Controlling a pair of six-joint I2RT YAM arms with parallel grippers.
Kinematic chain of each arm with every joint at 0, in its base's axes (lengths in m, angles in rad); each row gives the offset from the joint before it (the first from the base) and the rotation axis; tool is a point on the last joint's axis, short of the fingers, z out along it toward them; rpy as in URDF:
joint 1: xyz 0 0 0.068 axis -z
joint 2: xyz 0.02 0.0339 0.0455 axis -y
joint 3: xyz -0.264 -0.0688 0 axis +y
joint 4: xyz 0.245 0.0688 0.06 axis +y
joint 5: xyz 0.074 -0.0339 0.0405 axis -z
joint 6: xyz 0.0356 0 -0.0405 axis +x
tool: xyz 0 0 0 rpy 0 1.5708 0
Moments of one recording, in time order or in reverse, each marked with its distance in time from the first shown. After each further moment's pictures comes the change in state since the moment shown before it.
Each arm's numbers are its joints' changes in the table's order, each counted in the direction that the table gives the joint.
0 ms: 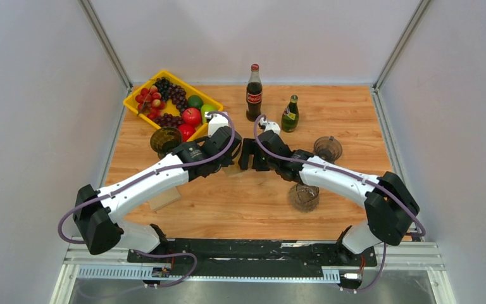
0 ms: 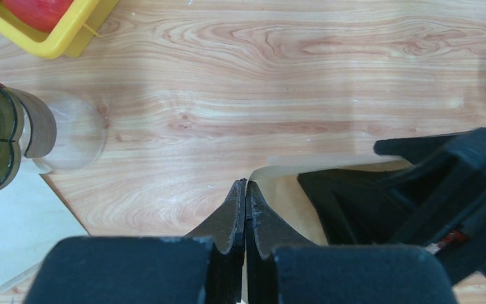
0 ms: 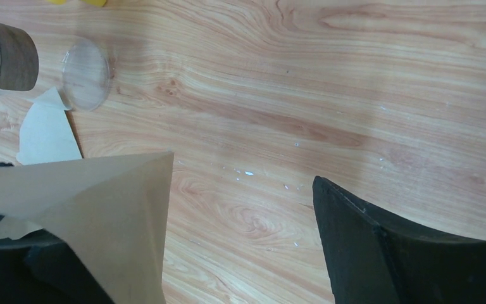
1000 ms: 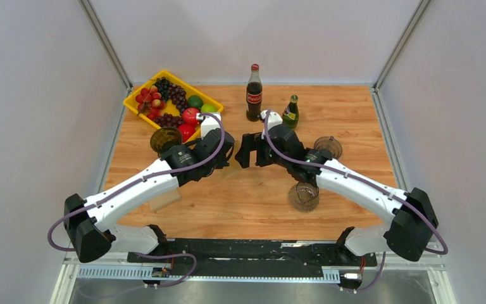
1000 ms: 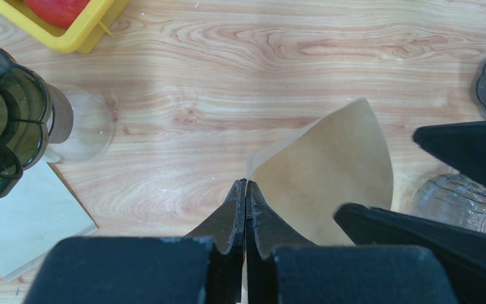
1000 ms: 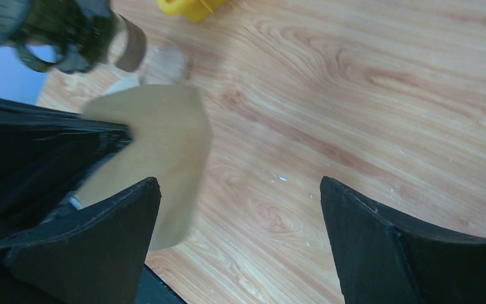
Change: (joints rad) left arm 0.008 0.094 0.021 0.040 -0.014 -0.019; right arm 0.000 0.154 -0.014 0.000 -0.106 -0.175
